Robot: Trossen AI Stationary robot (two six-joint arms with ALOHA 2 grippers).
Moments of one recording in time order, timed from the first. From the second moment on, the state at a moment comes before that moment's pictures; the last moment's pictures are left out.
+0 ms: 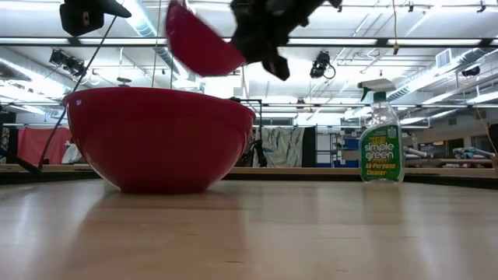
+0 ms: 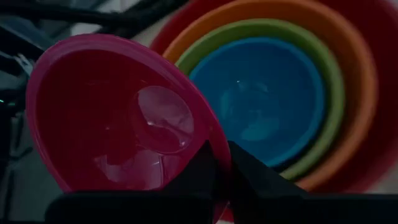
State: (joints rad) left arm -0.42 0.83 0.92 -0.71 -0.44 -0.91; right arm 0.02 1.79 1.46 -0.40 -0.09 0.54
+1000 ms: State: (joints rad) left arm -0.42 0.83 0.92 -0.68 -0.44 -0.93; right arm -0.03 2.24 1.92 -0.74 0.02 0.45
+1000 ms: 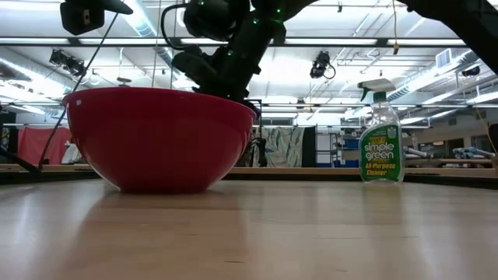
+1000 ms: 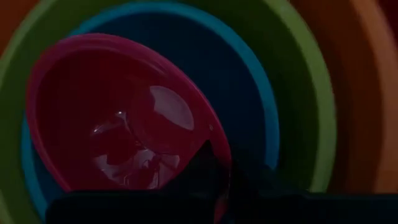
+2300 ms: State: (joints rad) left arm -0.42 0.83 0.92 -0.68 -0.44 -0.93; right arm -0.03 2.23 2.02 -0.88 0.09 0.39
